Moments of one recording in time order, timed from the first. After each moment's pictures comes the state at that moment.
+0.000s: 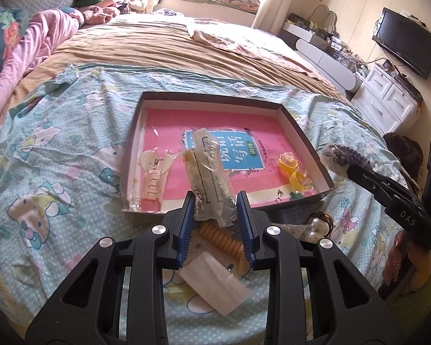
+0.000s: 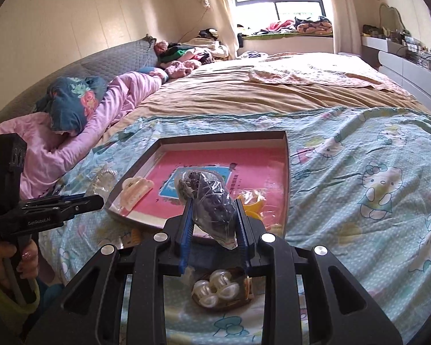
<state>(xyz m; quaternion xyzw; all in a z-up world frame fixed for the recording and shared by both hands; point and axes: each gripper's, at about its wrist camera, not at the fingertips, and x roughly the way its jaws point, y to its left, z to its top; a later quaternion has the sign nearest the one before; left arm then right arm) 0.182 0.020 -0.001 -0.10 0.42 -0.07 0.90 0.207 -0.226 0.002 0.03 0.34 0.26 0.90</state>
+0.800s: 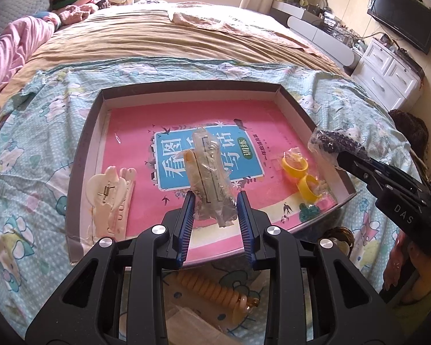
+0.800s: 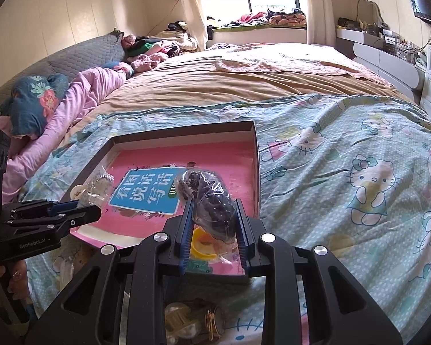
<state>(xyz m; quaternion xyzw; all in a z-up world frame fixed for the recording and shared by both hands) 0.244 -0.013 -0.037 -0.05 0.45 -0.09 0.89 0.258 -0.219 -0.032 0.02 0.36 0.18 0.91</state>
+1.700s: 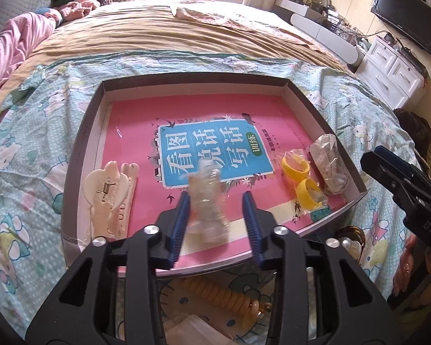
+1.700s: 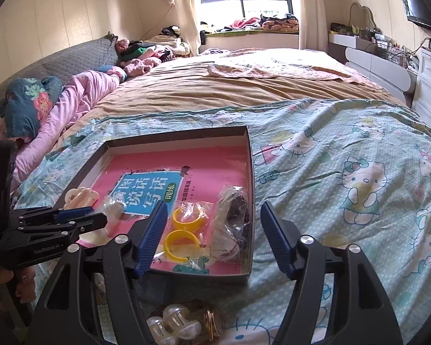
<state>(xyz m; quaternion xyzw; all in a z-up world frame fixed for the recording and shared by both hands) 0.247 -0.005 -0.045 -0.05 0.45 -0.08 0.89 0.244 -0.222 -0.024 0.02 0.34 0.16 0.92</state>
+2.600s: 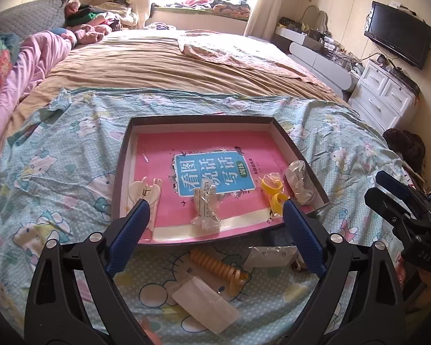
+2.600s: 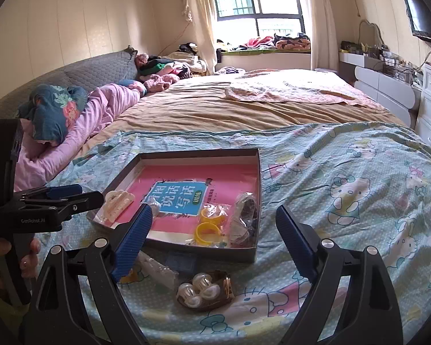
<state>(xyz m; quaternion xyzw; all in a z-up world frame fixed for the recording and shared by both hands) 0.191 0.003 0.019 -0.06 0.39 -0.07 0.92 0.182 -0.231 0.025 0.01 0.30 0.20 0.93</state>
